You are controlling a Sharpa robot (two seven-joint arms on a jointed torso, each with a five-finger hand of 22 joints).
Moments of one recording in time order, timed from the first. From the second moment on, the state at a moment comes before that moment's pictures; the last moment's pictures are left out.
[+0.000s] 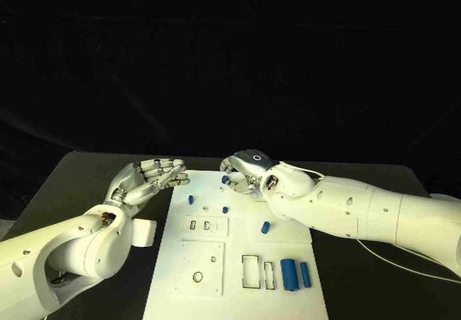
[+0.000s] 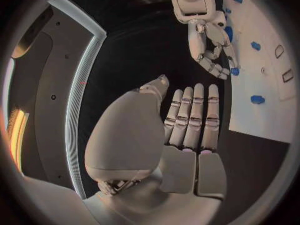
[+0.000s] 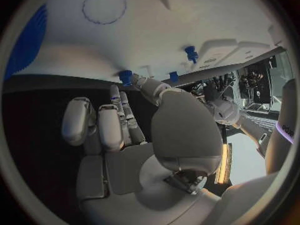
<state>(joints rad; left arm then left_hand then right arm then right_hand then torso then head) 1.13 -0.95 0.06 1.73 -0.08 -0.44 0.49 1.52 -0.18 0.35 0.25 0.05 0.88 0.22 0.30 0.18 1.04 0.17 0.13 0.07 0.95 0.13 0.33 0.22 0.17 0.83 0.26 0.32 0.13 1.31 -0.53 -0.13 1.21 -1.64 -0.50 -0.06 1.21 -0.20 0.64 -0.05 0.14 0.87 0.19 0.21 0.33 1.05 0.12 0.10 0.14 1.46 0.03 1.34 1.07 0.08 1.31 0.14 1.32 1.17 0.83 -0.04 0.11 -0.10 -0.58</state>
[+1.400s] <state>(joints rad) 1.13 -0.97 0.06 1.73 -0.07 -0.44 0.49 1.52 -0.18 0.35 0.25 0.05 0.88 0.22 0.30 0.18 1.04 0.17 0.13 0.07 0.95 0.13 0.33 0.22 0.17 0.83 0.26 0.32 0.13 1.35 -0.87 -0.10 1.44 -1.28 -0.27 -0.15 1.26 -0.19 0.28 0.10 0.26 0.67 0.17 0.42 0.47 1.40 0.08 1.37 1.31 1.47 -0.01 1.34 1.05 0.06 1.44 0.11 1.45 1.31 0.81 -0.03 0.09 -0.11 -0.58</state>
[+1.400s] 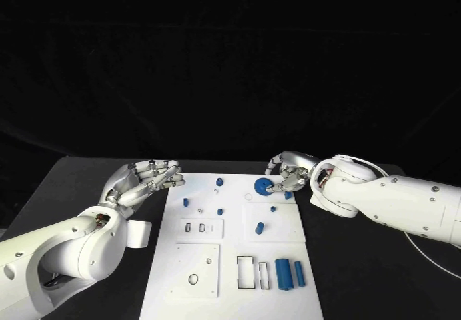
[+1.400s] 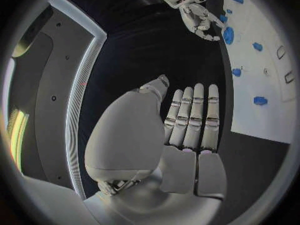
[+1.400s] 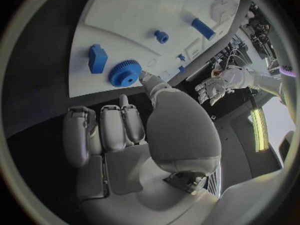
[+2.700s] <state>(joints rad) 1.13 -0.97 0.06 1.72 -0.07 -0.43 0.48 1.52 -0.18 0.35 0.24 0.05 0.88 0.22 0.30 0.18 1.04 0.17 0.12 0.07 0.95 0.13 0.33 0.22 0.17 0.83 0.26 0.32 0.12 1.32 -0.81 -0.10 1.38 -1.39 -0.29 -0.15 1.32 -0.18 0.39 0.08 0.24 0.71 0.16 0.44 0.46 1.44 0.07 1.42 1.31 1.47 -0.01 1.35 1.05 0.05 1.46 0.11 1.47 1.31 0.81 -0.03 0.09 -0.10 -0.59</state>
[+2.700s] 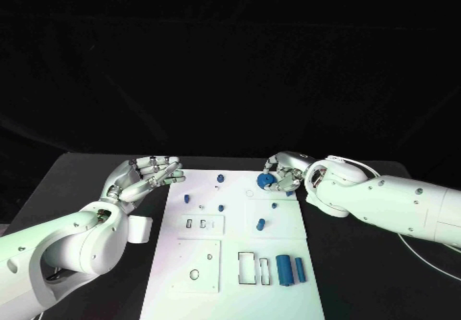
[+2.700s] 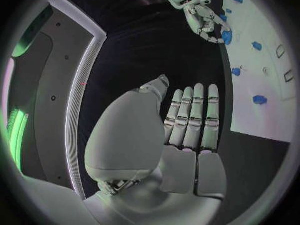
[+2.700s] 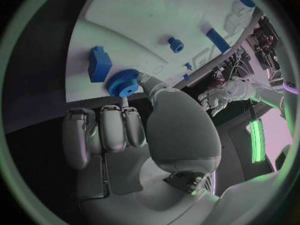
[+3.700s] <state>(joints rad) 1.13 -0.97 0.06 1.72 -0.07 -0.43 0.48 1.52 -0.18 0.35 0.24 0.05 0.88 0.22 0.30 0.18 1.04 0.17 0.12 0.07 0.95 0.13 0.33 0.22 0.17 0.83 0.26 0.32 0.12 1.31 -0.82 -0.11 1.39 -1.42 -0.33 -0.12 1.31 -0.15 0.59 0.03 0.19 0.77 0.17 0.46 0.43 1.47 0.05 1.47 1.31 1.47 -0.03 1.35 1.05 0.05 1.47 0.09 1.48 1.31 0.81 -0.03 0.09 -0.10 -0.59</state>
